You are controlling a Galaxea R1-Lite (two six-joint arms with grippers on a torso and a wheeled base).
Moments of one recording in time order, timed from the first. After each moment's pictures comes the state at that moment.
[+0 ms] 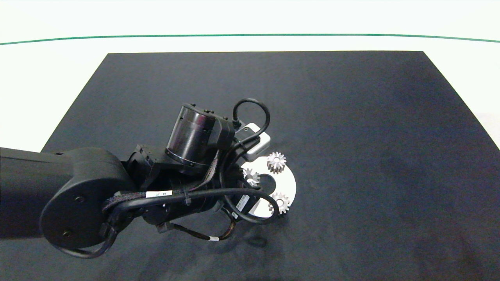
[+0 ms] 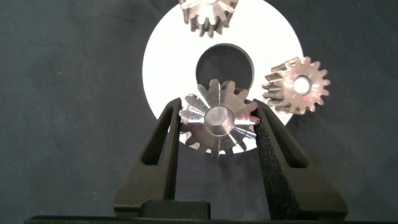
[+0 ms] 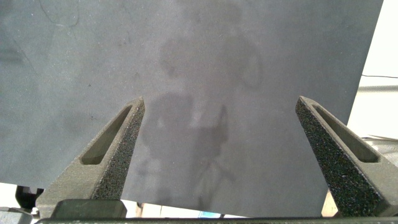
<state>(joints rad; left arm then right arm) -0.80 1.70 -1.10 -0.05 0.17 0.27 0.24 0.81 -0.88 0.55 -0.23 -0.18</state>
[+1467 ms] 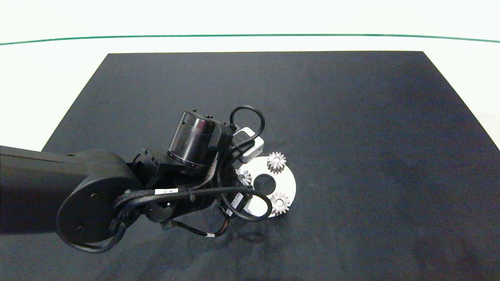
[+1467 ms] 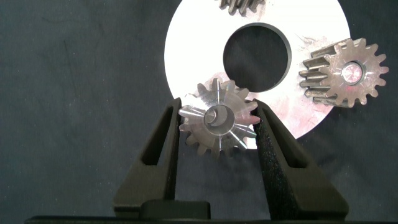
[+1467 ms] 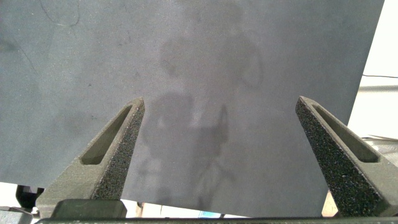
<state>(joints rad) -0.77 1.73 -1.09 -0.06 0.20 0.29 0.24 0.81 -0.88 0.55 -0.23 -0.18</state>
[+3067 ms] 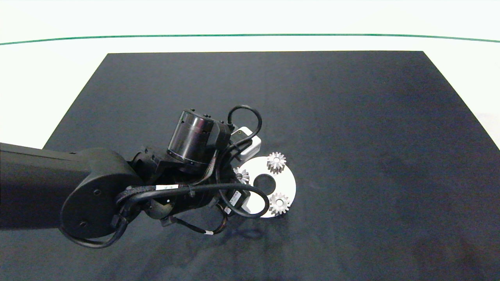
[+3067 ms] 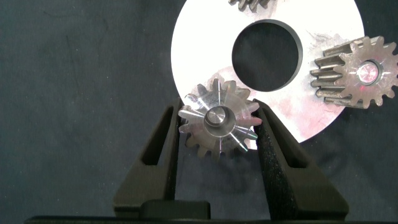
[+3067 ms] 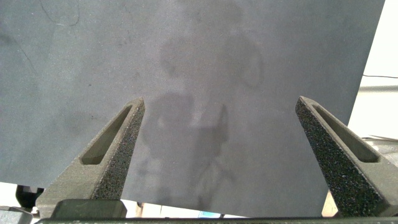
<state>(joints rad) -0.75 1.73 -1.09 -0.06 0.20 0.29 0.25 0.81 -0.88 0.55 -0.23 -0.18</state>
